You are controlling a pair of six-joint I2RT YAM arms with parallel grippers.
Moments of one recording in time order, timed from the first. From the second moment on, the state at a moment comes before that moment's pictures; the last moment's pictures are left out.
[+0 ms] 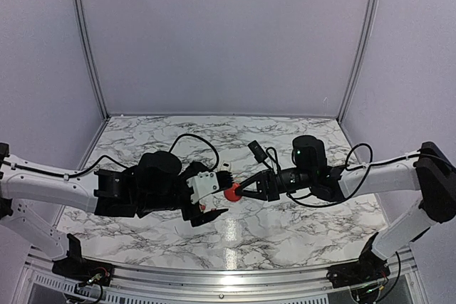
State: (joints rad) left arm -1.21 1.38 0.84 0.06 -0.14 0.41; right arm 0.77 1.47 0.68 0.45 -0.82 0.48
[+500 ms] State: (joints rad) left arm -1.24 1.47 0.92 -0.03 -0.15 0.50; right arm 0.80 1.47 0.71 0.36 -0.89 0.45
